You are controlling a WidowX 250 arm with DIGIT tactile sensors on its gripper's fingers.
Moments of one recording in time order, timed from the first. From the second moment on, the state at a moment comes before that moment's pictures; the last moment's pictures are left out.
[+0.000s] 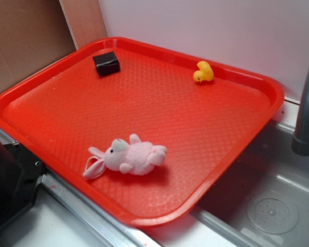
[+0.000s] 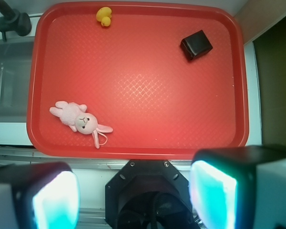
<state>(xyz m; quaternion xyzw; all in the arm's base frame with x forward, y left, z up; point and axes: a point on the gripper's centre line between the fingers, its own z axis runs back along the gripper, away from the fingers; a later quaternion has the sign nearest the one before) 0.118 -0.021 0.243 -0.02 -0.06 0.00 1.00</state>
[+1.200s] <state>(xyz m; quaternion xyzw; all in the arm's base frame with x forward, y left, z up) 0.208 -0.030 0.179 -0.06 -0.19 0.14 0.97</state>
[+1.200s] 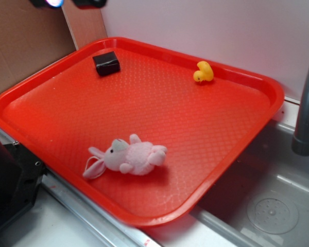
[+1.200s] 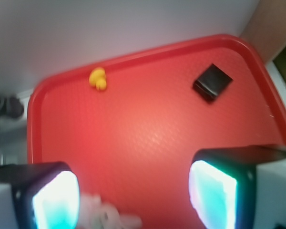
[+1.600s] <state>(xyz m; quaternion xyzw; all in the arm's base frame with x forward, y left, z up) 0.259 -0.039 0.121 -0.06 -0.20 0.16 0.96</state>
